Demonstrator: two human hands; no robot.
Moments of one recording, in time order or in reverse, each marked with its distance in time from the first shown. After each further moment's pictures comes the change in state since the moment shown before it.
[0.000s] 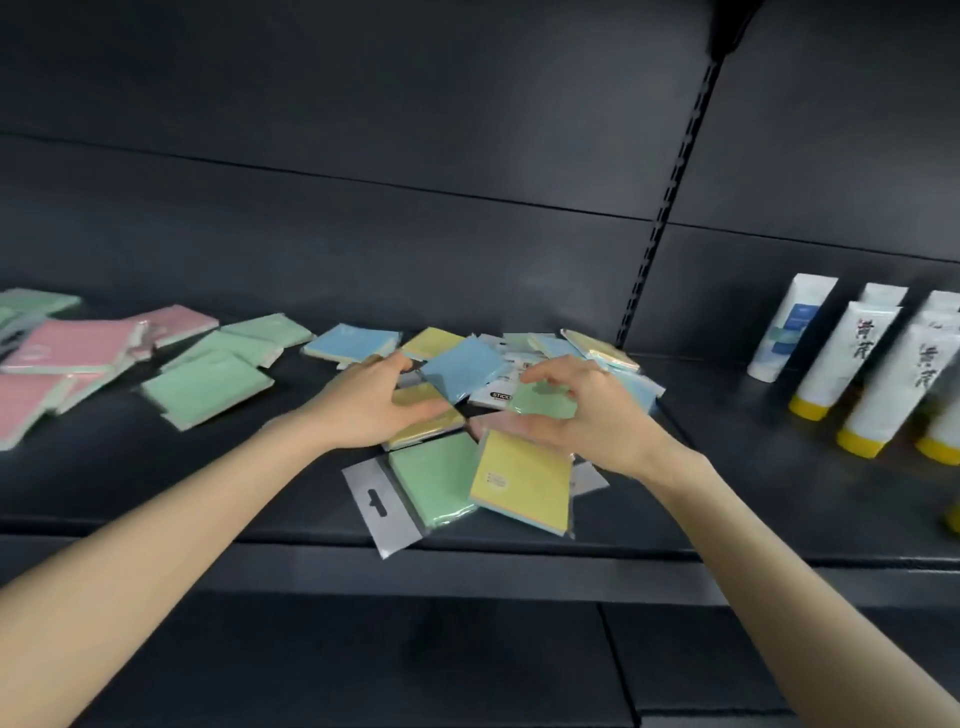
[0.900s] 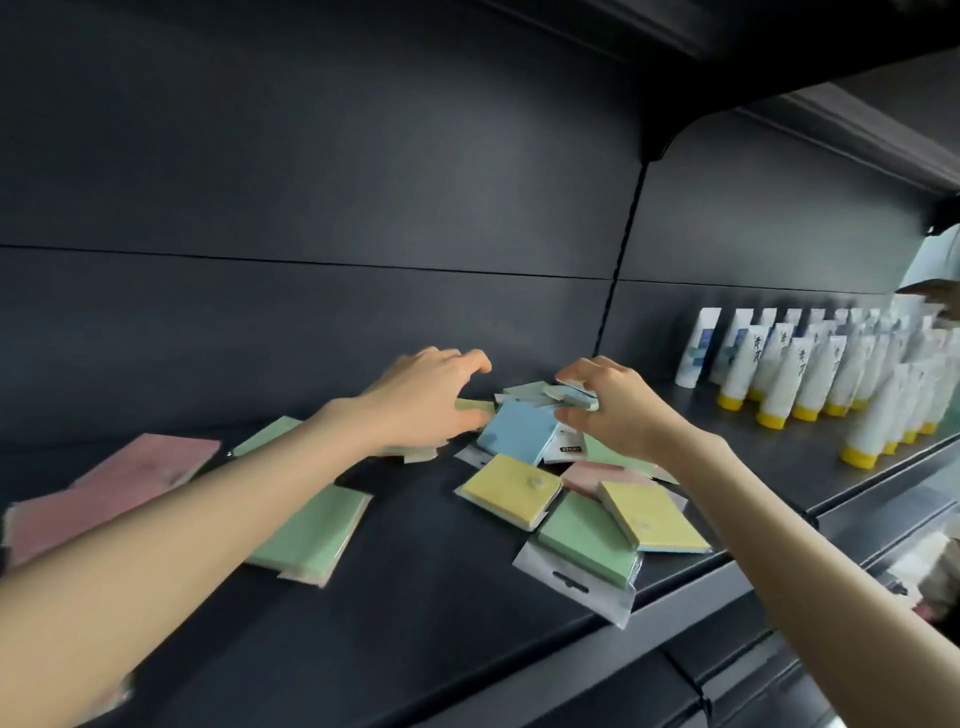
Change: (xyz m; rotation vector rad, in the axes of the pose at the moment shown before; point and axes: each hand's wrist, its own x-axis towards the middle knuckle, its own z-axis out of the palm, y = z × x) left_hand 0.050 -0.066 -0.102 0.111 -0.037 0.695; right_hand 0.056 -0.112 0.039 -0.493 0.254 0.417
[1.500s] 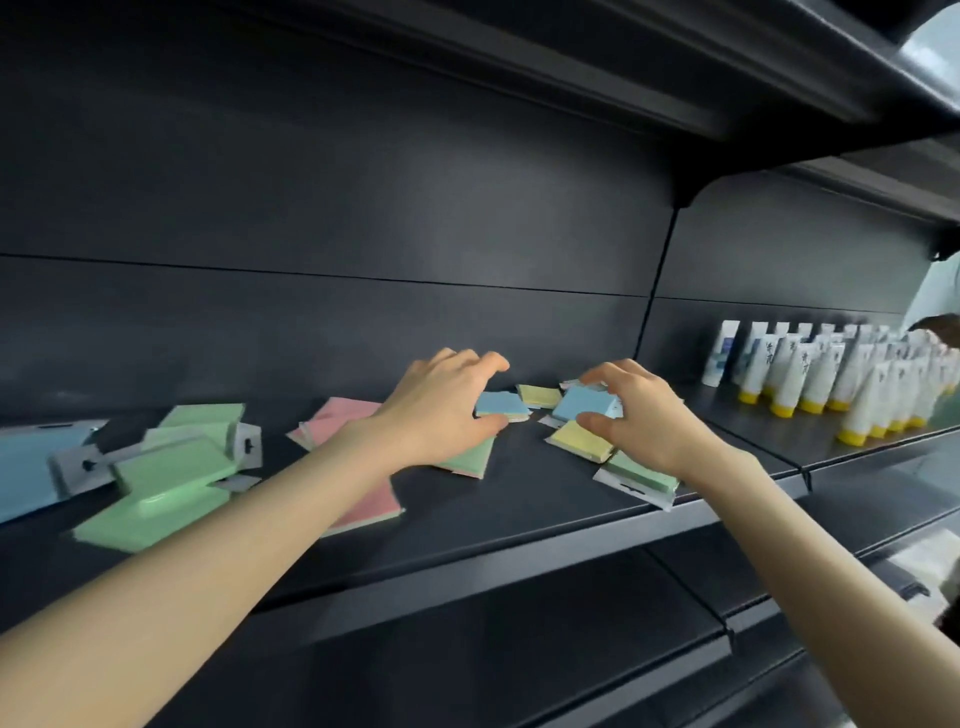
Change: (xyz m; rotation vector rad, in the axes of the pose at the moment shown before) left_hand -0.192 -0.002 -0.079 0.055 0.158 0.006; right_hand -0.144 -0.149 -0.034 0.029 0.076 -0.072
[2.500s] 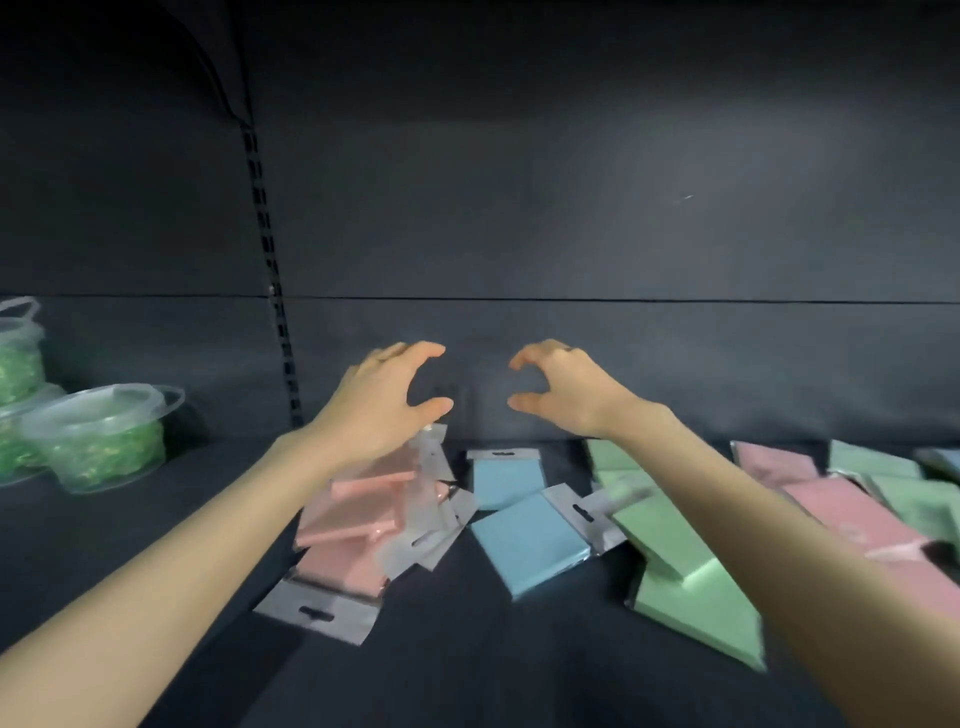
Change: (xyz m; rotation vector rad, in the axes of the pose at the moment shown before) left_hand -0.215 -0.382 -0.169 0.048 0.097 -0.550; right_hand 0.163 -0.440 0.197 0.288 -0.254 -0.436
